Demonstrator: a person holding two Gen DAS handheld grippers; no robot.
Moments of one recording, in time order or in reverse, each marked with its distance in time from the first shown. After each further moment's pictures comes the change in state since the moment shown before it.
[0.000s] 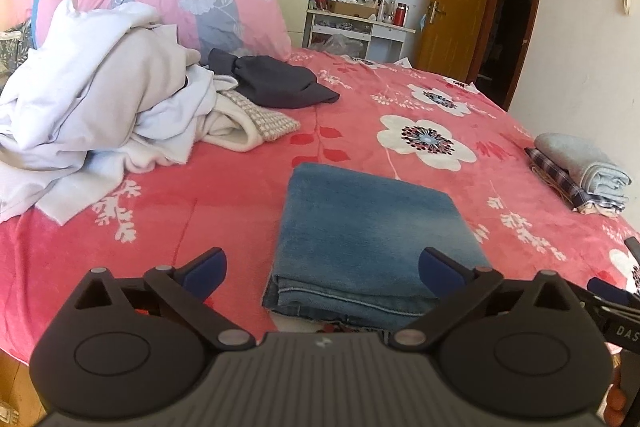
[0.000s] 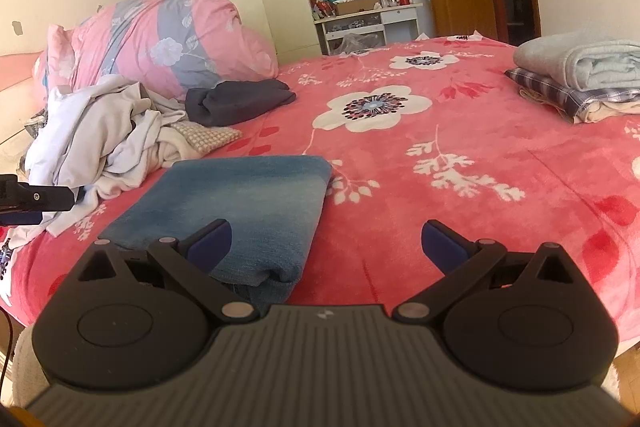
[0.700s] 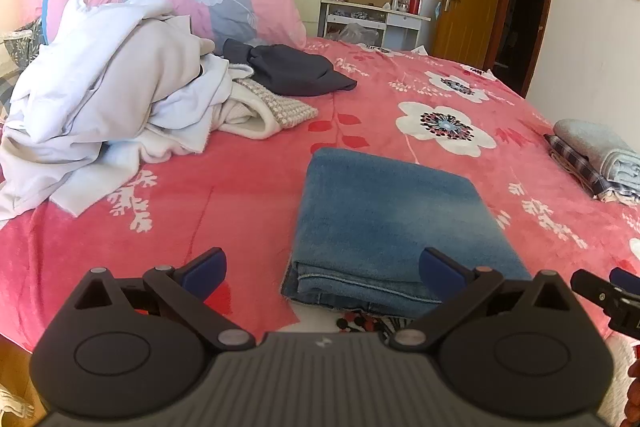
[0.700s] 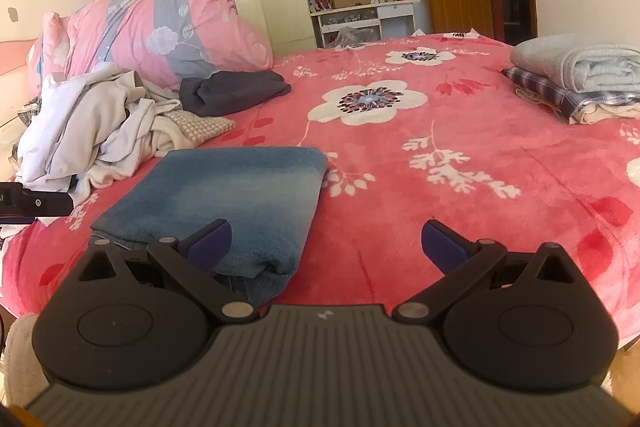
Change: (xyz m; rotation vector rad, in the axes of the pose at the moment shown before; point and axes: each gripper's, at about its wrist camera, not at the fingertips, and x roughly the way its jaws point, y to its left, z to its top) left arm 0.007 0.001 -0.006 0.016 0.028 0.065; right arm 0.003 0.005 0.000 -0.025 0.024 -0.026
